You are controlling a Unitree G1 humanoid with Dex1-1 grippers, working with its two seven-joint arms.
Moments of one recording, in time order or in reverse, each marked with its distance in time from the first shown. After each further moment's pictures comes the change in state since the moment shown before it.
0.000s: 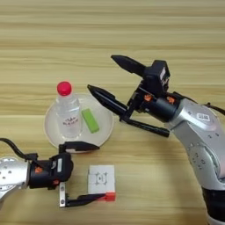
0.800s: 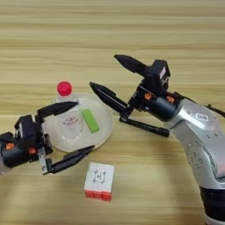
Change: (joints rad) left arm 0.037 -0.055 0.252 -0.251 -0.351 0.097 0.141; right arm 0.000 0.025 -0.011 0.017 -0.032 -0.003 -0.024
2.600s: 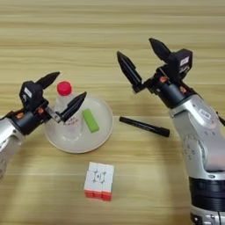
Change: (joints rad) left arm -0.168 -0.185 0.073 0.214 0.135 0.127 0.264; right arm -0.061 0.131 -0.100 0.180 -0.112 -0.158 -0.204
